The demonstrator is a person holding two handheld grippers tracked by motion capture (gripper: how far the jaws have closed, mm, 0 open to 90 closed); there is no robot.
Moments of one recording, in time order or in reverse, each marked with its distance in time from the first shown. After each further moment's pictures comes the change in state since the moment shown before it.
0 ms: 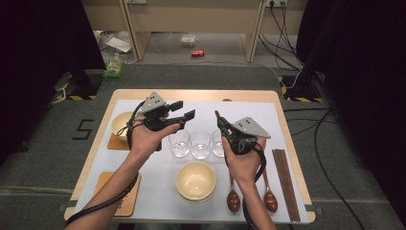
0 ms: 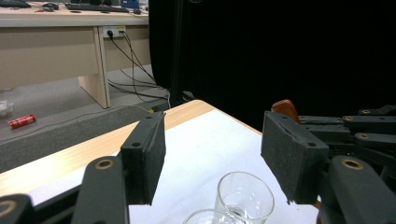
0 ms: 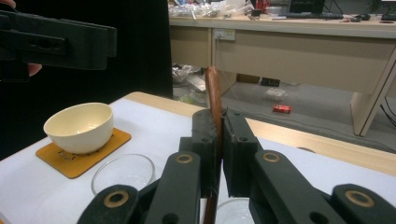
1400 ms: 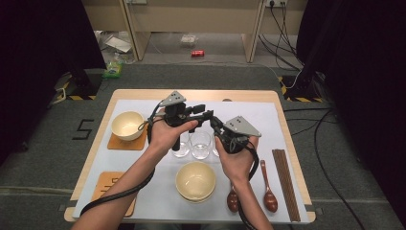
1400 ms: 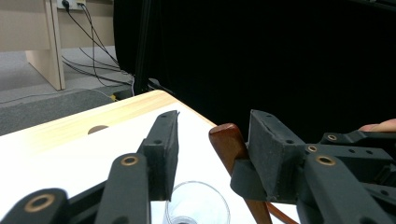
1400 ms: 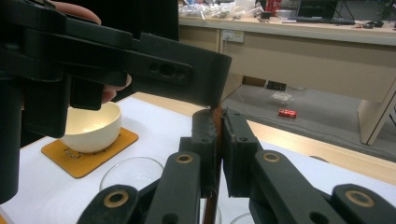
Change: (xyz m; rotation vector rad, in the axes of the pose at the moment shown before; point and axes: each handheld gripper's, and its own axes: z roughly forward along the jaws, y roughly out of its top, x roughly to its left) left arm -0.016 -0.001 0.046 0.056 -0.130 -0.115; right arm 0.012 0.000 0.013 0.000 0.024 -0.039
